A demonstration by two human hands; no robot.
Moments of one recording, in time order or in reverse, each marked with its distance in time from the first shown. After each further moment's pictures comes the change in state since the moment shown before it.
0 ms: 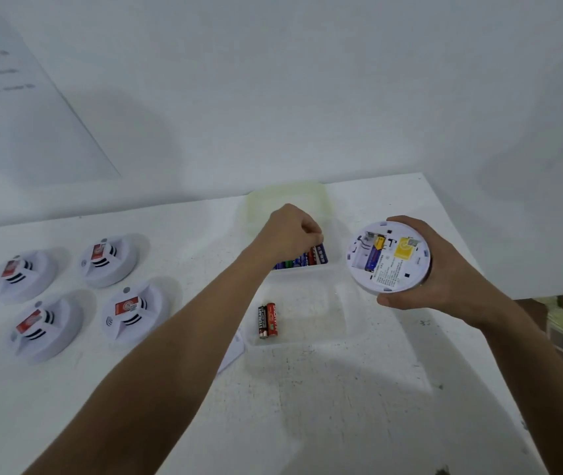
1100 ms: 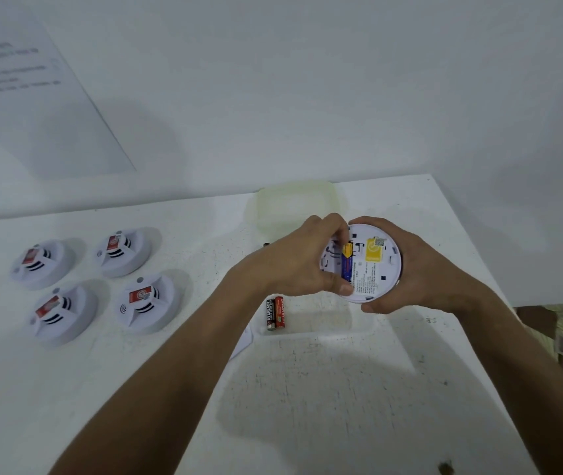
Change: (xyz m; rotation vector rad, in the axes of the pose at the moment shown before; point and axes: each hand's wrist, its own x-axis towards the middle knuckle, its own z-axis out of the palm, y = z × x) left_hand -0.081 0.029 -0.022 0.047 -0.243 0.244; right_hand 0.020 -0.011 0.024 -0.048 -0.212 -0.101
